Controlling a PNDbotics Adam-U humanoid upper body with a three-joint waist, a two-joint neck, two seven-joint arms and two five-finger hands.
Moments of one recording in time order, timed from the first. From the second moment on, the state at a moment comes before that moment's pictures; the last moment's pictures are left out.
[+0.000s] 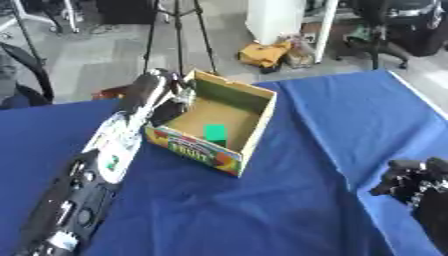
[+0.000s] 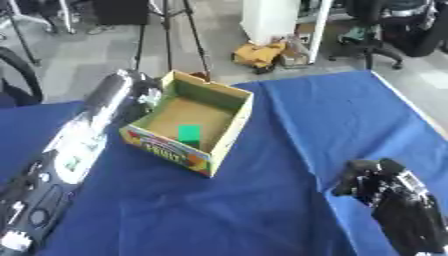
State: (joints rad) left arm -0.82 0.30 -0.11 -1.20 -0.61 -0.12 0.01; right arm -0.17 -0.25 -0.02 -1.75 -0.40 -0.04 0.36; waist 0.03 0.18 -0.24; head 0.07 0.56
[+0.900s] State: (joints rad) left arm -0.37 0.44 -0.03 -1.67 0.16 -0.05 -0.05; right arm -0.13 -0.26 -0.05 -1.75 -0.39 -0.05 0.33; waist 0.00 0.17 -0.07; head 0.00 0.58
